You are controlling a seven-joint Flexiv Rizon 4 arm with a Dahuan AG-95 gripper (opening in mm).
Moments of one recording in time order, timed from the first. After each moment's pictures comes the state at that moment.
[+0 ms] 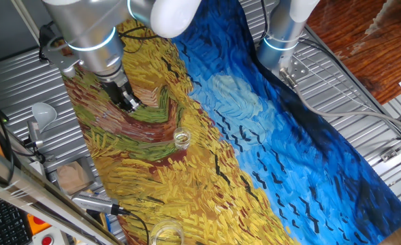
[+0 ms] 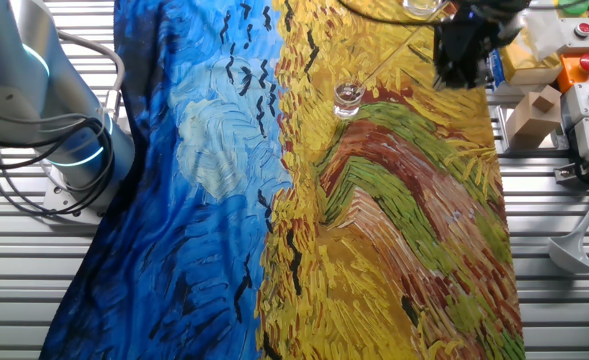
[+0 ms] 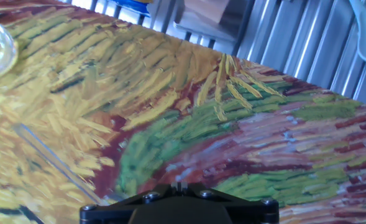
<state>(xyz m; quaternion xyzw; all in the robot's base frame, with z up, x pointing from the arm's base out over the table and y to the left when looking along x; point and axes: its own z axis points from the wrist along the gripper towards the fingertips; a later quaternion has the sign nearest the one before) 0.591 0.071 0.215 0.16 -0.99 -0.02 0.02</state>
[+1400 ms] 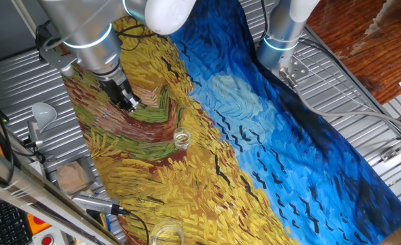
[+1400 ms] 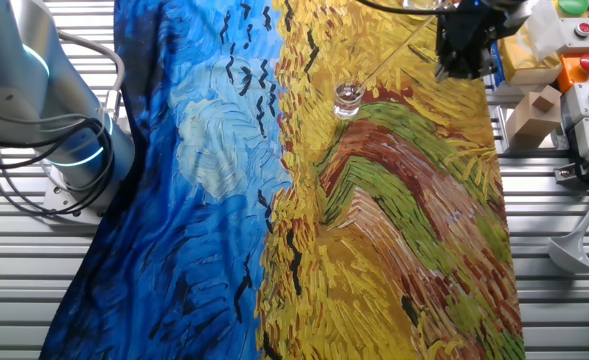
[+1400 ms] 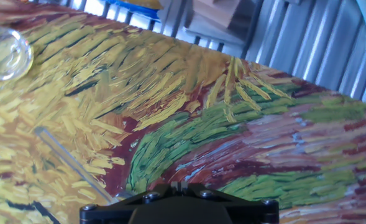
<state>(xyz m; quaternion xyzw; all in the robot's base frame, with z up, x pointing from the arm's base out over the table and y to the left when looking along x) 0.591 0.071 0.216 0.21 -0.98 -0.04 0.03</state>
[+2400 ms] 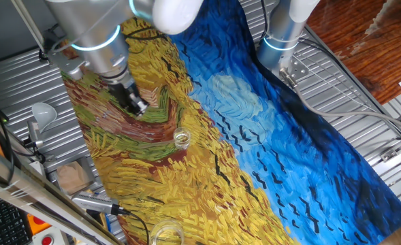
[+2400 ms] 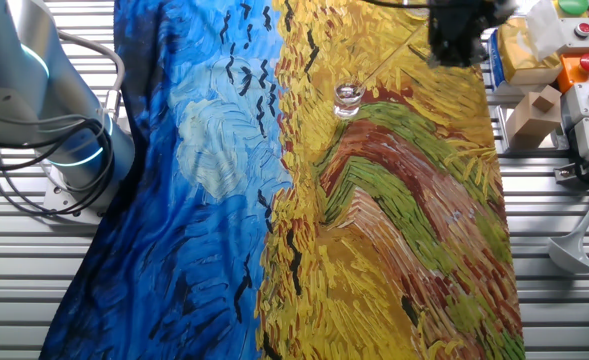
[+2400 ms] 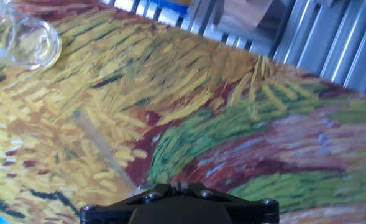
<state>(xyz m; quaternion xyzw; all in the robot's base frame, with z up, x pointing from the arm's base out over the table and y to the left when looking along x) 0.562 0.097 0.216 0.18 -0.98 -0.05 0.03</state>
